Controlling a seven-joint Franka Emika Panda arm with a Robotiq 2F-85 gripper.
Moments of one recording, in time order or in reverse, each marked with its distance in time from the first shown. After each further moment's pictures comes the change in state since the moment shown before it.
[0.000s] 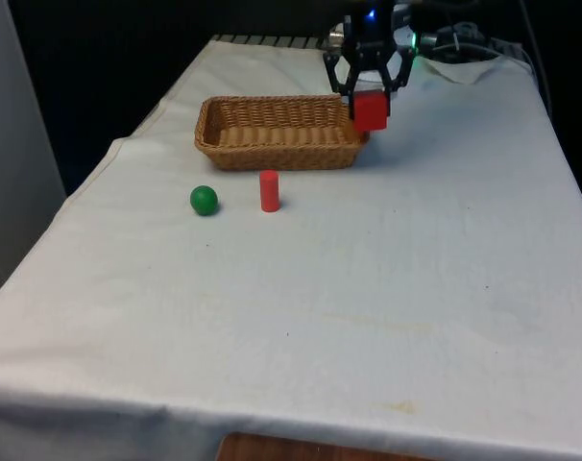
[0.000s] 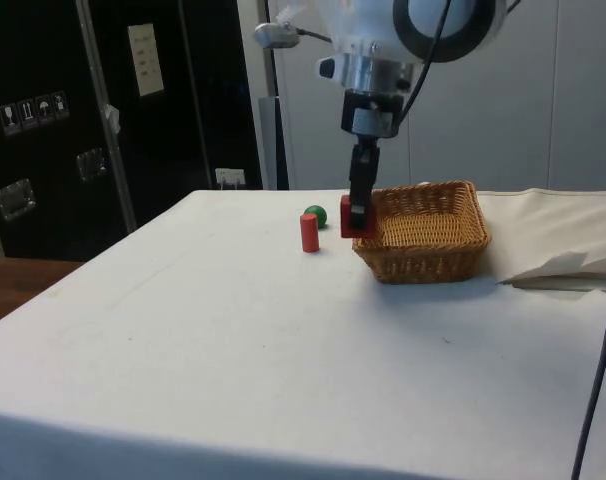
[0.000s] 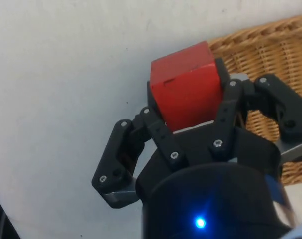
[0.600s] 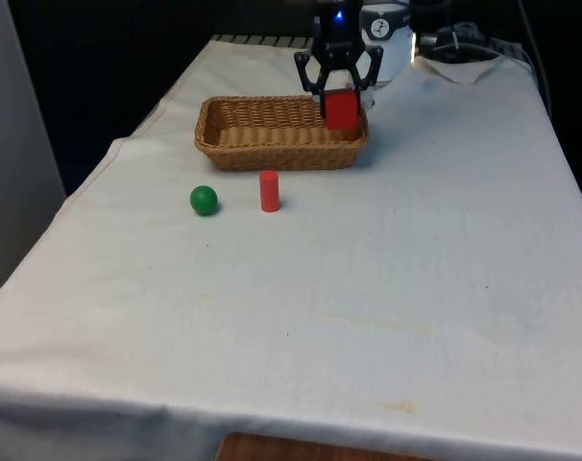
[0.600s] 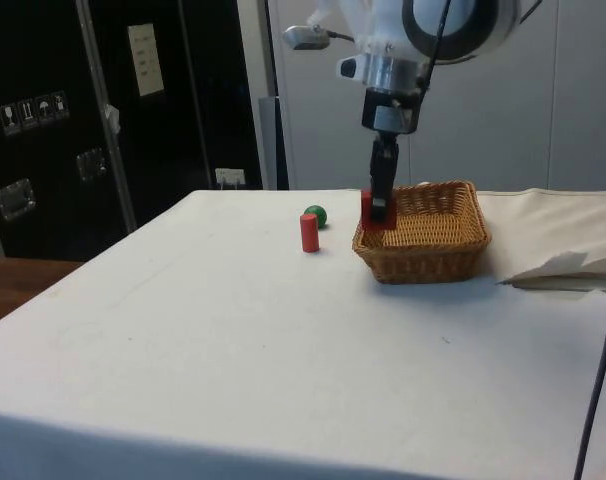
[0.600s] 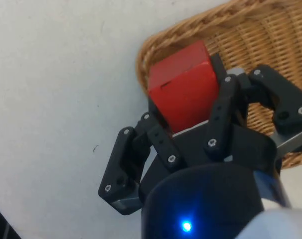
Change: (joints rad) arm -0.012 -0.020 -0.125 -0.029 0.000 0.002 -0.157
